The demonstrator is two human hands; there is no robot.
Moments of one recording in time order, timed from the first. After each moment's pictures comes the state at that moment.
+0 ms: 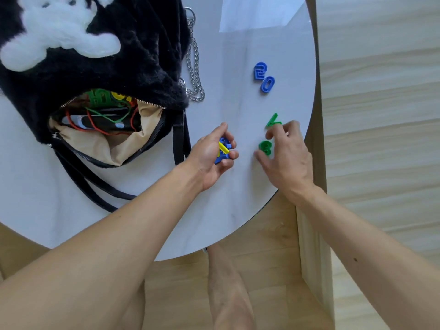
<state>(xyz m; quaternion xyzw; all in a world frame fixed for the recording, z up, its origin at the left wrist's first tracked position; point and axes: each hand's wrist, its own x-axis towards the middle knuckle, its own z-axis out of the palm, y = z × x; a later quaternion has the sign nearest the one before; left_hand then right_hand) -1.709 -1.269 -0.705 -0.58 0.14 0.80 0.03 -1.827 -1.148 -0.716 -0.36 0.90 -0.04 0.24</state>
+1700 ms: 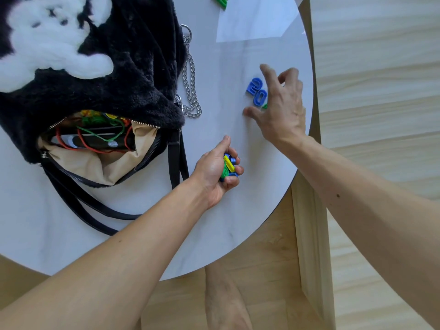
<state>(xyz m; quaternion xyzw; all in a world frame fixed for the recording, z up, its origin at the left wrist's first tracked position) -1.723 -1.265 -0.716 -0.58 0.11 0.81 0.03 -1.889 -1.248 -0.736 -0.38 0.90 -0.09 0.19</state>
